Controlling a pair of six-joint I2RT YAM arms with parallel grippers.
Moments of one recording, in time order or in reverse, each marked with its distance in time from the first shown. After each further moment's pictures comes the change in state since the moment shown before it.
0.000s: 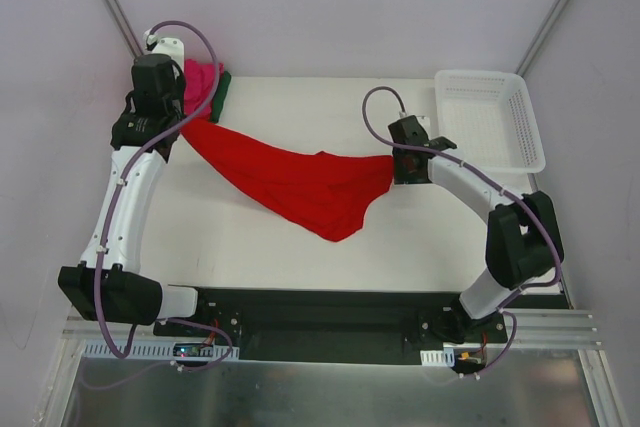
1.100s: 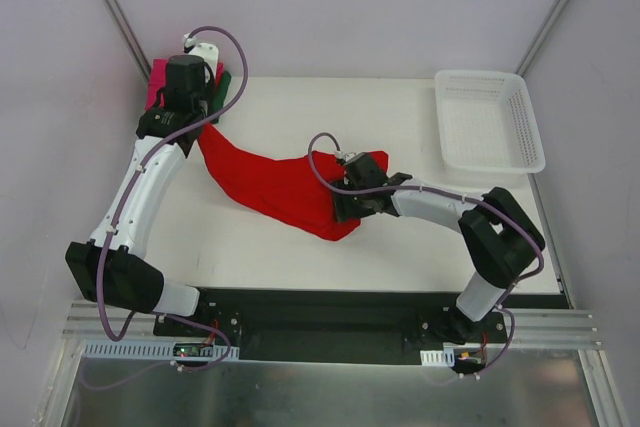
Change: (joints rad) left arm -0.129 0.079 -0.001 0.000 0.013 -0.002; right arm 0.296 0.029 -0.205 0.373 -0.509 0.068
